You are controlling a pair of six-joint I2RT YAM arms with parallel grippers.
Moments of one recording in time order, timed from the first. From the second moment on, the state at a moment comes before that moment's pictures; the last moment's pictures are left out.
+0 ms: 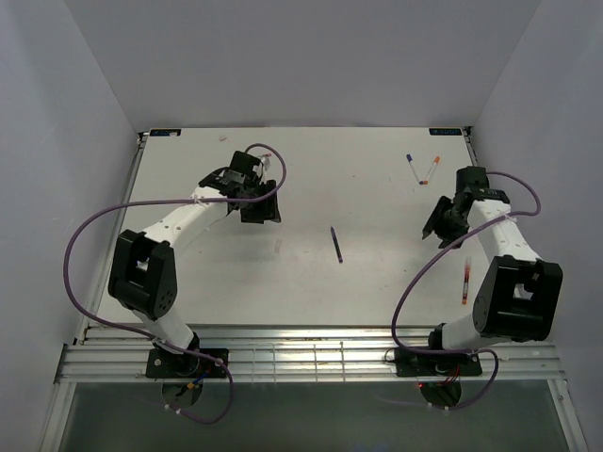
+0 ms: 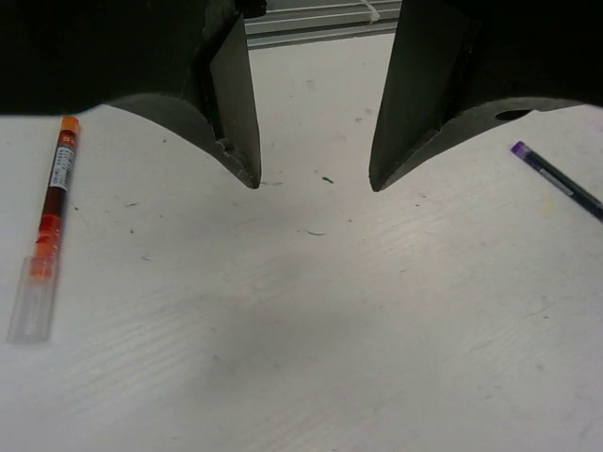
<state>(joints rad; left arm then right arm) -0.43 1.69 1.30 -0.62 0.13 -0.40 -0.08 1.46 1.10 -0.81 -0.08 0.40</state>
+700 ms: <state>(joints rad) -0.43 1.70 1.24 -0.50 0.24 -0.37 -0.42 1.42 0.88 -0.73 0.03 0.22</state>
